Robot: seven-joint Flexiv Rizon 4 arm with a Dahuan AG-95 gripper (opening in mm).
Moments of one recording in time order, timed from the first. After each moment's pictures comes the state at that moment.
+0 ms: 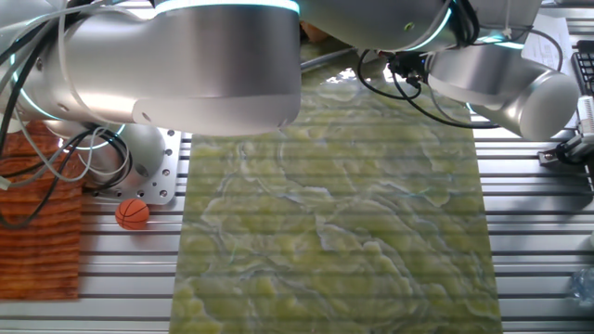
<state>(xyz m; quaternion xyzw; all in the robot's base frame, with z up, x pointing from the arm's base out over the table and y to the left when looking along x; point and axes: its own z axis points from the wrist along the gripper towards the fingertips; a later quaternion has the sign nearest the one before) 0.552 0.241 0.060 0.11 -0.88 -0.44 0.16</state>
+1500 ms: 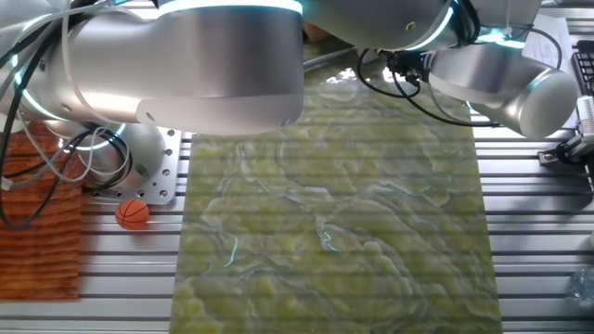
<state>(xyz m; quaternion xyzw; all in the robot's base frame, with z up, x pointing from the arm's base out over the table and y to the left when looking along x) 0.549 0.246 0.061 0.11 -0.88 -0.44 0.16</state>
